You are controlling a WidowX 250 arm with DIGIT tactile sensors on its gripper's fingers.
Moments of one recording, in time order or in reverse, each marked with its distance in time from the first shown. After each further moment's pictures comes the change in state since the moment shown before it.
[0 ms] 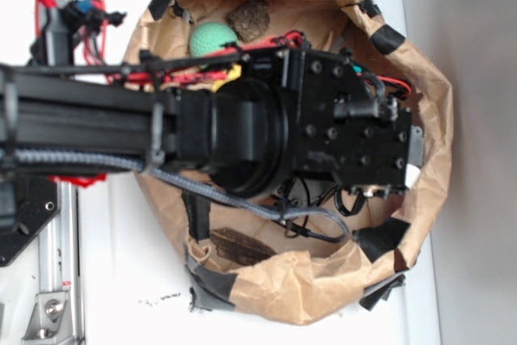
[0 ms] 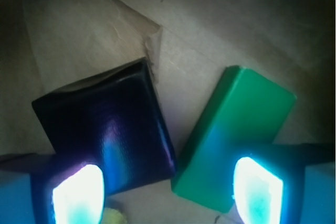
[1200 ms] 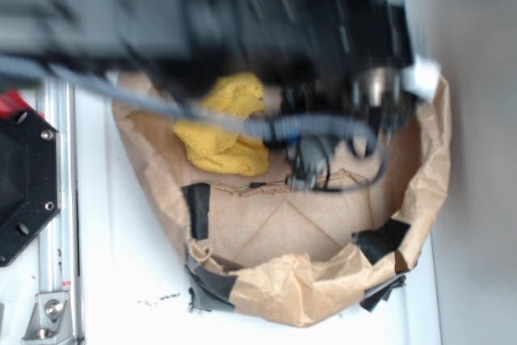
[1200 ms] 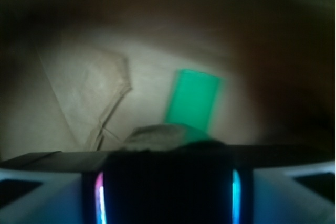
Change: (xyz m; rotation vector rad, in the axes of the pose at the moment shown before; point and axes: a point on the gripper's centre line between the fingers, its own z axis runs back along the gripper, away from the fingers) arm -0.039 0.042 0.073 -0.085 -0.108 0.379
